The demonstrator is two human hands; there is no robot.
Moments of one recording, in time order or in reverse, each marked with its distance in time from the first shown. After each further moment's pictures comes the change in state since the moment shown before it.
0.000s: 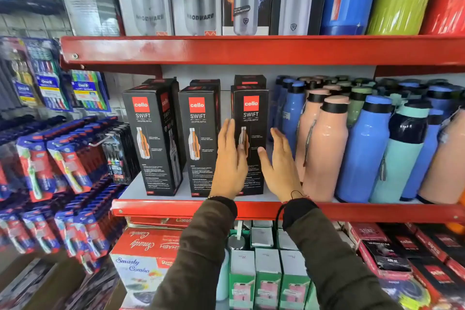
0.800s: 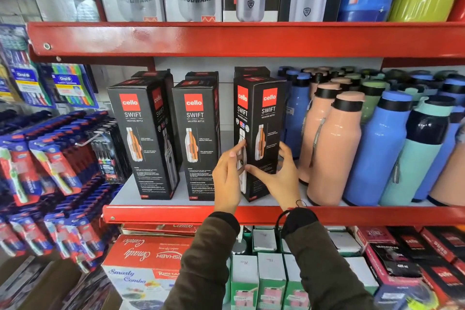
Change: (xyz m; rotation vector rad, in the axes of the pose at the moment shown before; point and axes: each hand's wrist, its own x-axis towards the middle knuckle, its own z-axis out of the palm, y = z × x) left_hand -0.012 -0.031 0.018 -0.601 0.087 -0.452; right_hand -0.001 0.026 0.033 0.435 0.060 0.262
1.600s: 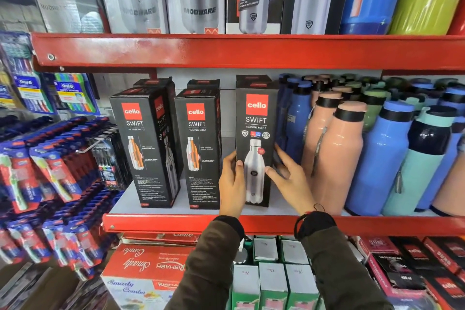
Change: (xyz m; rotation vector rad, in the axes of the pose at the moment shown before) left_hand 0.018 -0.013 0.007 0.209 0.057 -0.013; right_hand 0.024 0.008 -0.023 0.057 -0.231 -0.038
